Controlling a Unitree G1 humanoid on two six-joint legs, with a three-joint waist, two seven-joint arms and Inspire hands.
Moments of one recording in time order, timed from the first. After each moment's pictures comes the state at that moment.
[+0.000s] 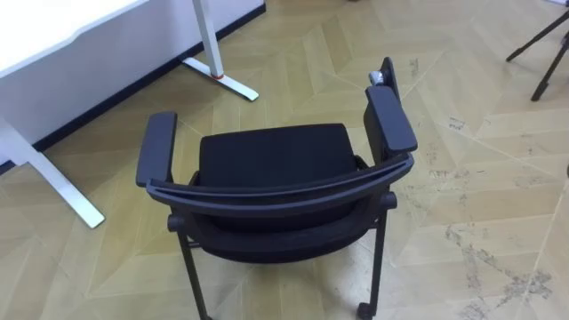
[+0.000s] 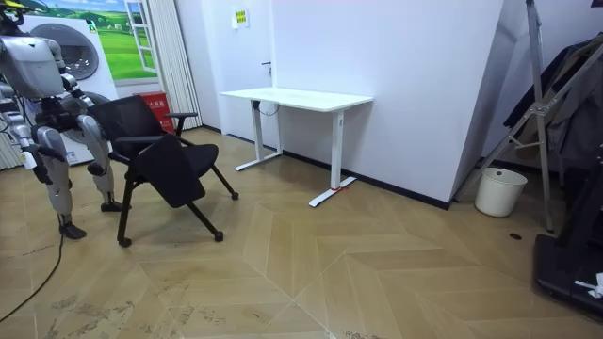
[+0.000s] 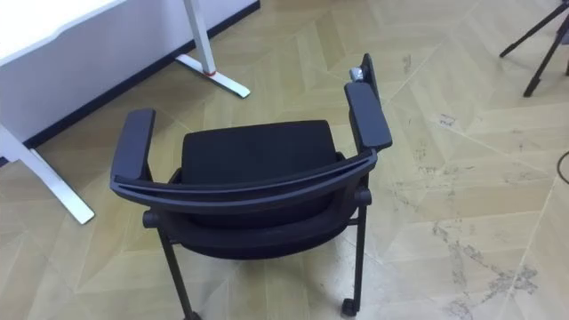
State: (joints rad) left arm 0.15 0.14 0.02 1.12 0.00 -0.12 0.13; right arm 0.08 -0.19 0.06 1.28 0.39 -0.04 -0.09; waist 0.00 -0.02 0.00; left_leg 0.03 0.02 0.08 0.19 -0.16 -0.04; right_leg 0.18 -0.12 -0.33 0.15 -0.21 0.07
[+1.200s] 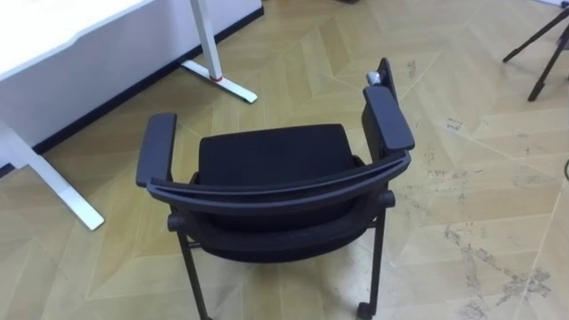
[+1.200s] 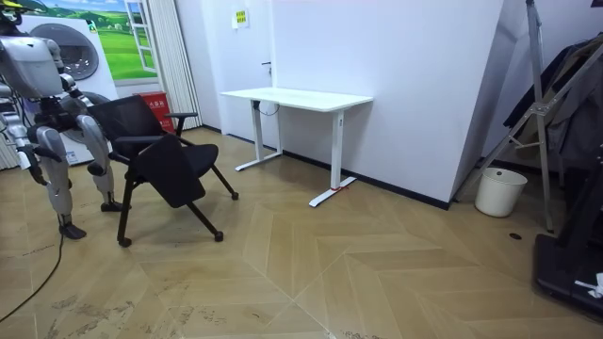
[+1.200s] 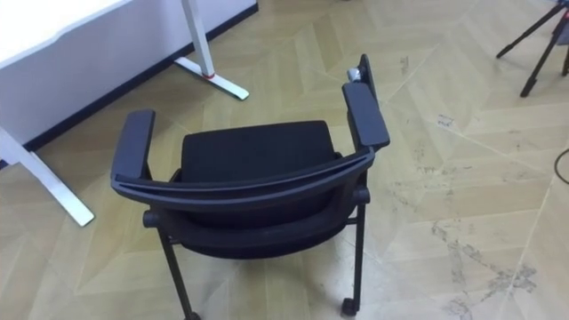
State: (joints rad) left arm 0.17 0.13 0.03 1.11 -0.03 -0.18 0.18; right arm 0.10 -0.19 -0.02 1.28 0.36 -0.10 -0.08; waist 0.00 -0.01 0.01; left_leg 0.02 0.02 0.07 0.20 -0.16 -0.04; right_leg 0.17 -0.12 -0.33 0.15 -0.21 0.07
